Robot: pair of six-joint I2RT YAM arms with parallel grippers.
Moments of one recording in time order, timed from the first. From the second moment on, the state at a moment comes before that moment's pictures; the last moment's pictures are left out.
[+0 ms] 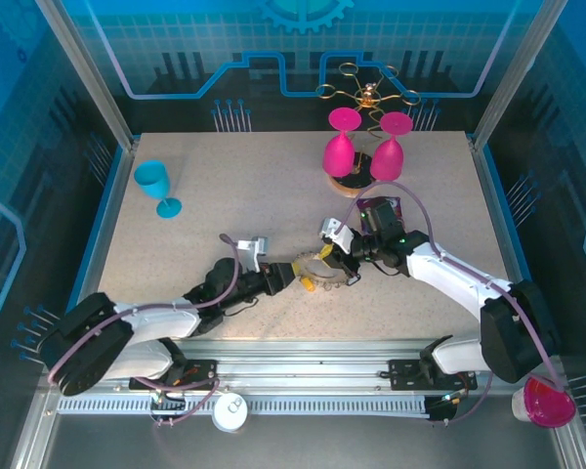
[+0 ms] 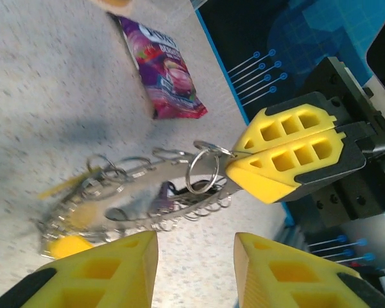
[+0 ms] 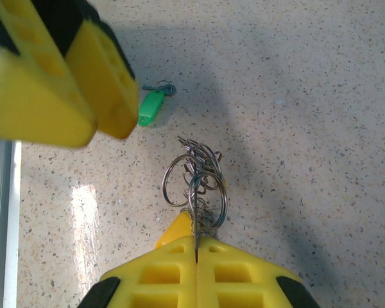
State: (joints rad) left arm -0.75 1.29 0.27 0.80 0.19 -0.95; right arm 0.50 1.35 0.82 -0.31 -0.60 -0.49
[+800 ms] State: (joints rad) left arm -0.78 1.61 0.29 1.26 0.14 -1.26; right arm 0.52 1.35 0.82 -0.30 -0.60 -0.44
